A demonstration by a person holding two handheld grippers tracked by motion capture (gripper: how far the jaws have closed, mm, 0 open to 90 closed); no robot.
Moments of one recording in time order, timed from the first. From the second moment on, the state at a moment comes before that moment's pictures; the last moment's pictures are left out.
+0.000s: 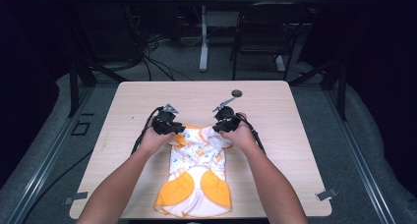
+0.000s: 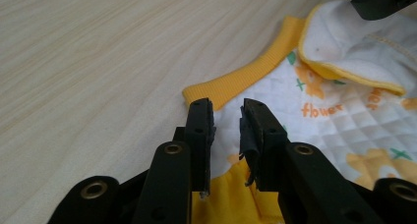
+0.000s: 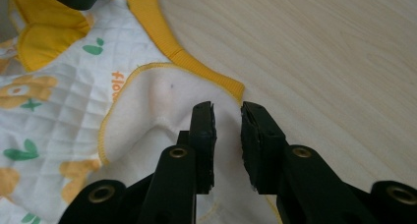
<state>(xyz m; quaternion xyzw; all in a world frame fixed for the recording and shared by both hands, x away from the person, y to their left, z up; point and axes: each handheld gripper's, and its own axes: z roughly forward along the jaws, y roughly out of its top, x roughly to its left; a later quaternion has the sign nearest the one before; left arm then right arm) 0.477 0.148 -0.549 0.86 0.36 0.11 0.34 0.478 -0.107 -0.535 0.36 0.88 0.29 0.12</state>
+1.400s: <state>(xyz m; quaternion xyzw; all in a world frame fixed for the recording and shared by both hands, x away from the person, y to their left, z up) 0.481 0.155 -0.571 0.85 0.39 0.10 0.33 0.487 -0.109 -0.561 0.40 0.87 0.27 0.05</state>
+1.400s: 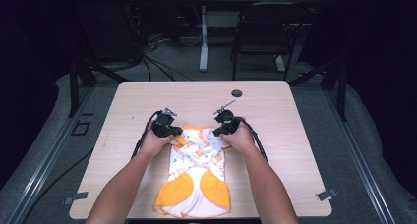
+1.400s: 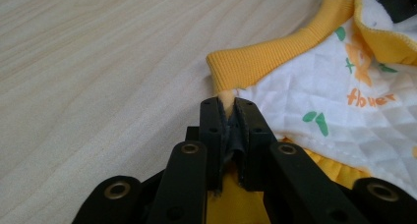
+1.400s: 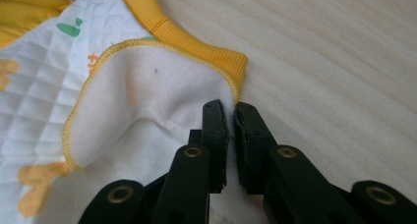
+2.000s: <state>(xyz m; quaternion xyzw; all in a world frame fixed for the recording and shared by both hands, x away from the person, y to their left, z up) 0.476 0.161 -0.553 0.85 0.38 0.09 0.35 0.477 -0.105 -0.543 0.36 0.88 0.28 0.09</state>
